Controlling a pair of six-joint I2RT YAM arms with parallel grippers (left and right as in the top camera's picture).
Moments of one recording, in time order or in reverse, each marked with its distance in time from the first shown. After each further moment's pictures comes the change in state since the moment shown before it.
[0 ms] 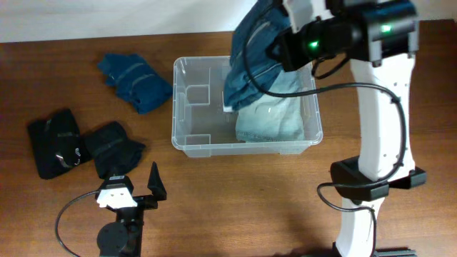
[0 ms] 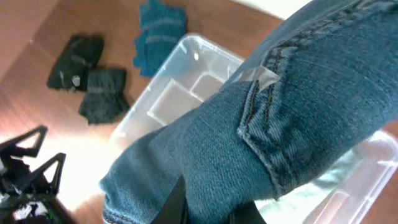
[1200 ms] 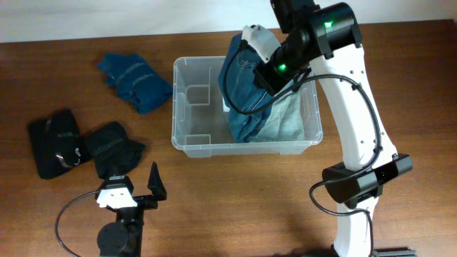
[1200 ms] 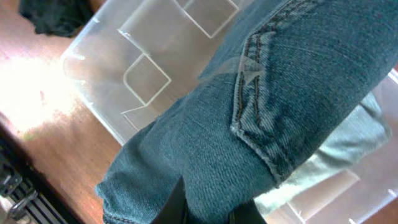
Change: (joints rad) left arm 0.000 0.000 0.000 0.000 0.000 0.000; right arm 0.093 -0.002 -0.265 0.000 0.147 -0.190
